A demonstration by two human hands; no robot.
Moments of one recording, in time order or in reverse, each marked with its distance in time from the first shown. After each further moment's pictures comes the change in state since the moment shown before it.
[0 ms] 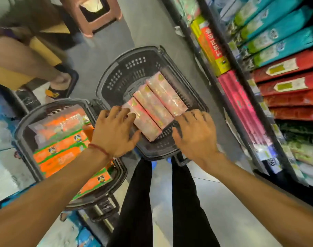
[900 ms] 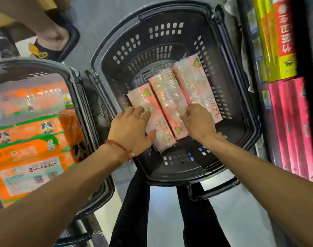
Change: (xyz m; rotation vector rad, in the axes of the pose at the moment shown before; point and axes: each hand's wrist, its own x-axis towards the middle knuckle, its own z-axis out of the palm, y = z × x) left_hand 0.079 0.011 0.173 -0.296 -0.210 -0.274; right_hand 0.123 0.008 0.230 0.398 -0.500 0.207
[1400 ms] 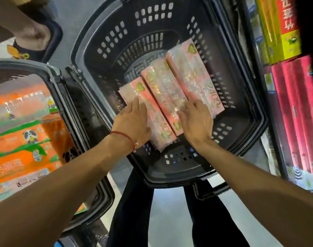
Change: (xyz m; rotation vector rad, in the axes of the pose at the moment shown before) left_hand 0.041 0.002 0.032 0.053 -0.231 0.013; right_hand -0.010 0.012 0.051 0.025 0.279 0.024
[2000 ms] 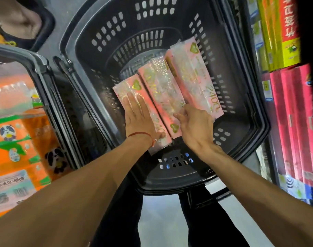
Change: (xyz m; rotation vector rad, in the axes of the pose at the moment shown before) left_hand 0.065 0.040 0.079 0.097 0.070 -0.276; right_hand 0.000 -0.010 -0.022 0.158 -0.108 0.054
